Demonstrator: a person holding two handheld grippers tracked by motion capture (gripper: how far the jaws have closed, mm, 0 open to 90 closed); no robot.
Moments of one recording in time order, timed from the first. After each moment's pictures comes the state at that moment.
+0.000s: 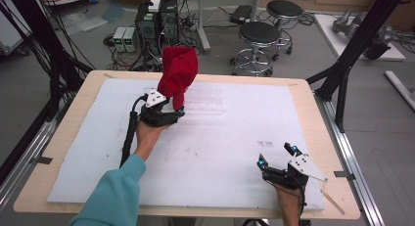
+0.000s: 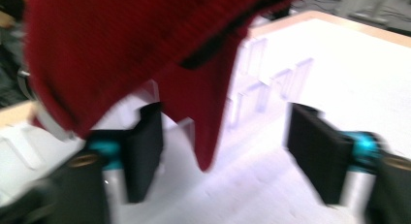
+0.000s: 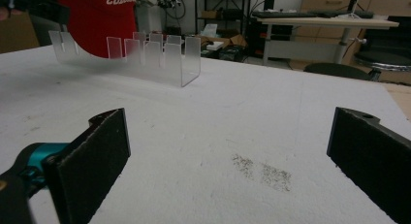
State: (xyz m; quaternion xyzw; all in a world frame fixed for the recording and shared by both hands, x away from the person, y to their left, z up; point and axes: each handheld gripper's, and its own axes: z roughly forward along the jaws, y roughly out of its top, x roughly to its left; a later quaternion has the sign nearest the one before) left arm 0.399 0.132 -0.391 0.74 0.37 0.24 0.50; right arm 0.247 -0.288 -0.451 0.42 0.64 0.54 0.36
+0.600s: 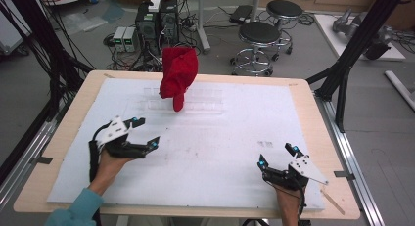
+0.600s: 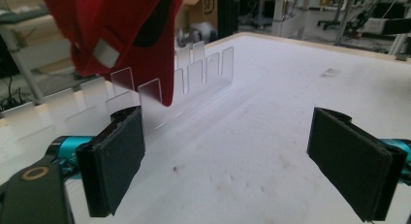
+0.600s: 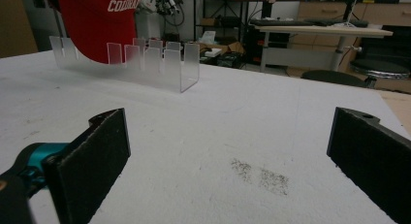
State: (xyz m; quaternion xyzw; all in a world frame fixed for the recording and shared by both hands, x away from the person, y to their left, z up) left arm 0.302 0.233 -0.412 0.73 0.25 0.25 0.59; right arm 0.243 -0.287 -0.452 0.41 0.63 0.55 0.36
